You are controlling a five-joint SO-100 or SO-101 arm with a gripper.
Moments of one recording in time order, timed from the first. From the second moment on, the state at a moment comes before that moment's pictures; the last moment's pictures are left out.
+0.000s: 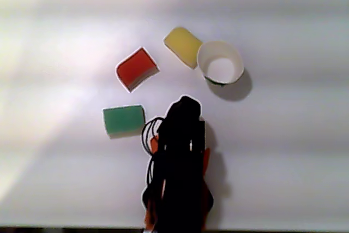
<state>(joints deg) 2.6 187.0 170.2 80.4 13.3</state>
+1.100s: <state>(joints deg) -13.8 115.3 102.7 91.3 7.9</state>
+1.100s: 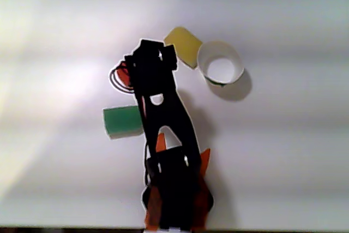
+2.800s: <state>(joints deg) -19.3 95.2 98.3 67.3 1.8</state>
